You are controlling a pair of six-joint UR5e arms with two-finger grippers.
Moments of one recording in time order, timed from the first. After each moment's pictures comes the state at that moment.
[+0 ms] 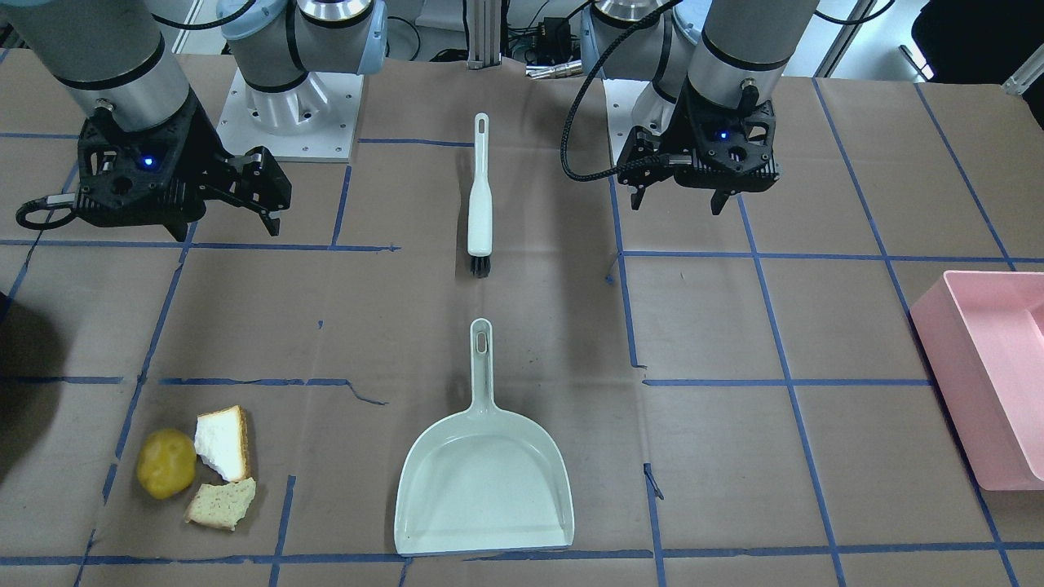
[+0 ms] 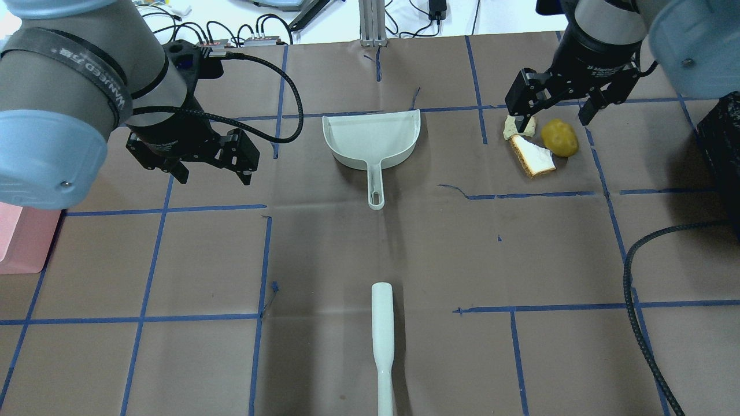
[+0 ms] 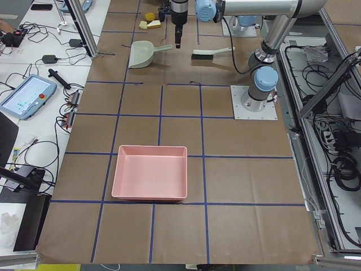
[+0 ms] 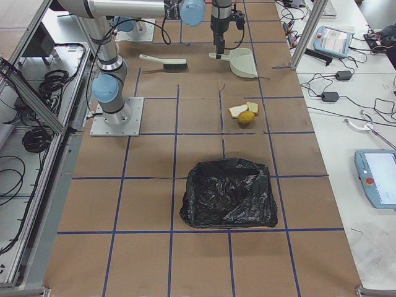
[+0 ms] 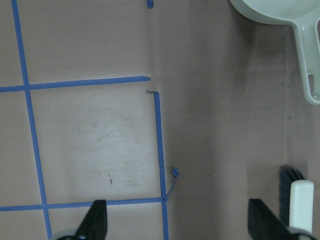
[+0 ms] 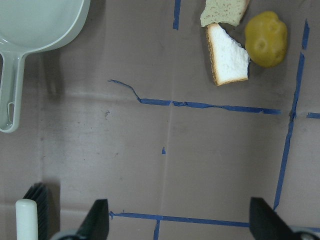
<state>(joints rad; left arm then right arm) -1.62 -1.50 -1.72 -1.49 1.59 0.02 1.54 -1.53 1.56 -1.60 -1.56 -0.12</state>
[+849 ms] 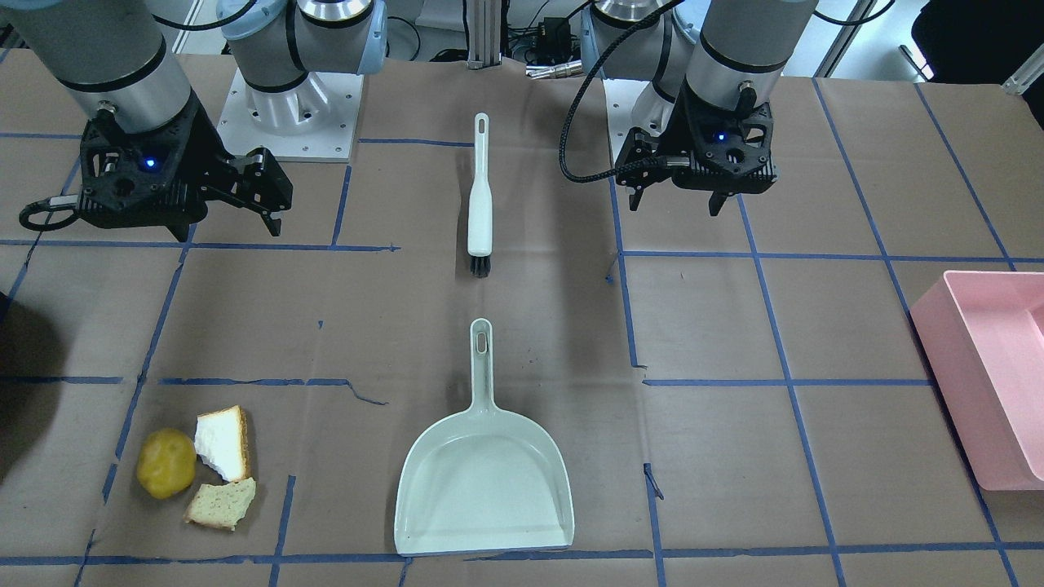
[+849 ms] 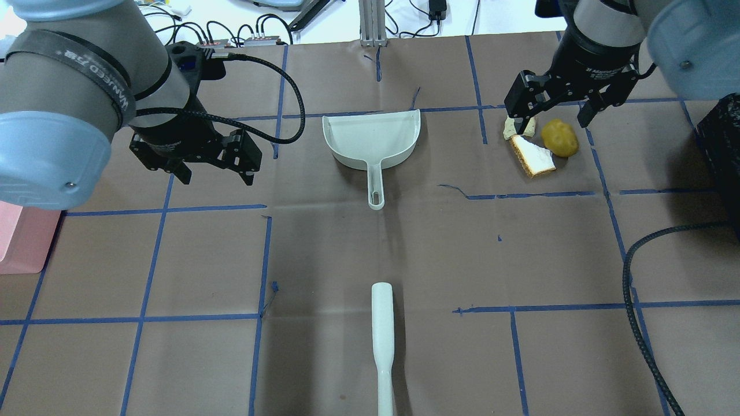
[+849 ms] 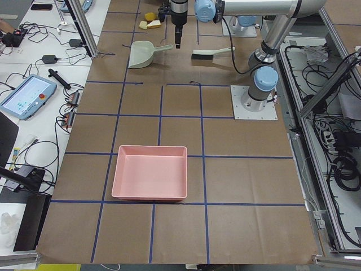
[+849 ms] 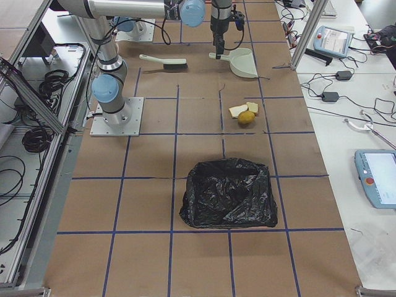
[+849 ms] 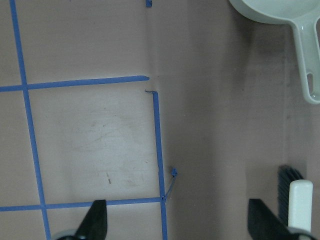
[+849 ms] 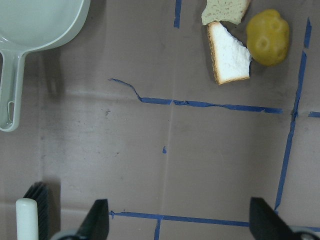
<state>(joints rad) -1.62 -1.50 -1.73 -1.48 1.58 0.01 1.54 -1.53 1.56 -1.60 -1.55 -0.12</state>
